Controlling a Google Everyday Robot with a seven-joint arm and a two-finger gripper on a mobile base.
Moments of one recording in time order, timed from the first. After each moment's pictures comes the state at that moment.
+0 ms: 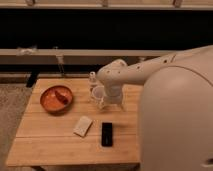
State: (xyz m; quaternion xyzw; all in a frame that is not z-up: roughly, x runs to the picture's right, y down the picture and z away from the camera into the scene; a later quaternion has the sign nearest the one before) arm 0.052 0.096 0.770 -0.21 0.27 0.73 0.59
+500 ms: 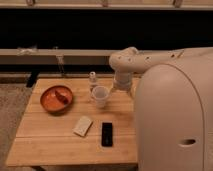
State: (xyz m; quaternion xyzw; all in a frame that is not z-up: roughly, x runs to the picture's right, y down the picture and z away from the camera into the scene) arm 0.096 0.025 0.795 -0.18 0.26 0.75 0.58
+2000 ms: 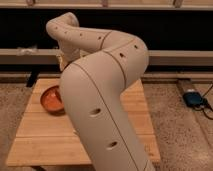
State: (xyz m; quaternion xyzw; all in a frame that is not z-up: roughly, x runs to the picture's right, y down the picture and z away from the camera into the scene) arm -0.196 -0.117 0.783 -0.21 0.11 0.58 0.78
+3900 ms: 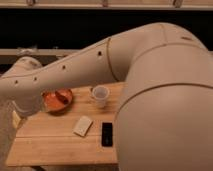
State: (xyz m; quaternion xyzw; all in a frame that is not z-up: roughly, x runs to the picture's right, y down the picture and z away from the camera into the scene) arm -0.285 0.120 0.599 -0.34 0.00 0.42 0.84
